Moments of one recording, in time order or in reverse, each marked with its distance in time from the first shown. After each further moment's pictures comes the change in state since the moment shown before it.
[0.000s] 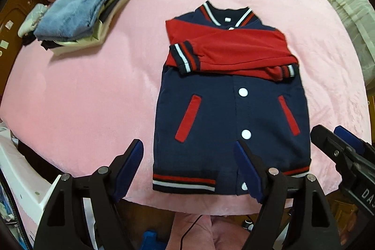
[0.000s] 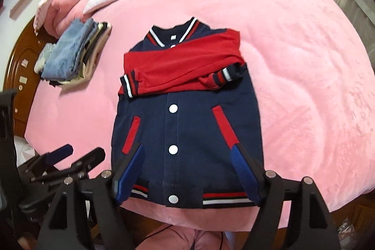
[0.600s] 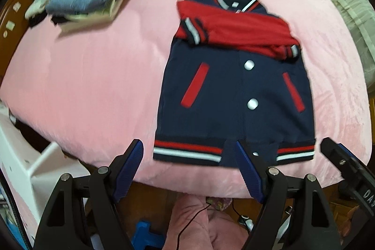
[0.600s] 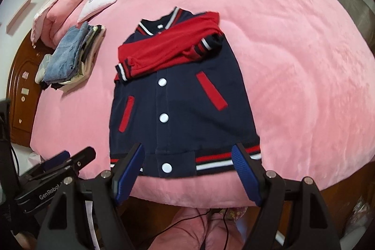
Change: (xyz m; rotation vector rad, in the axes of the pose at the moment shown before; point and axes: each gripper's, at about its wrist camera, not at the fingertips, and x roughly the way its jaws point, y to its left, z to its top) left arm 0.016 0.012 -0.049 -0.080 0.042 -0.001; right arm 0.000 -0.032 -0.065 0.120 0.024 0.026
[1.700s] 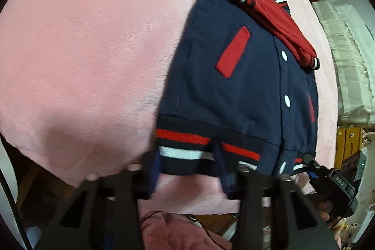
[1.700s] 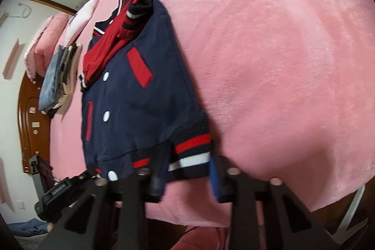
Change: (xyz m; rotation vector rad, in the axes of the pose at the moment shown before) left arm 0.138 0.079 -0.027 -0.243 0.079 -0.425; right arm 0.083 -0.103 -0.023 0.228 0.041 0.198
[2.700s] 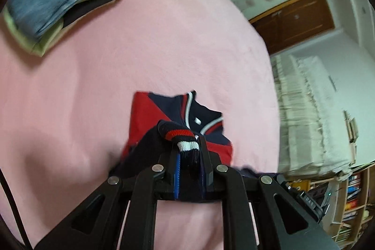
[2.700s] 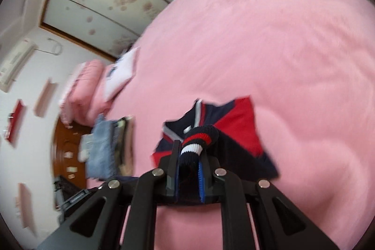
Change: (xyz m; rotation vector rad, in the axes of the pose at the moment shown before) left arm -0.076 -0.093 0.242 -0.064 -0.219 -0.289; right arm -0.046 0.134 0.207 0.000 -0.287 0.114
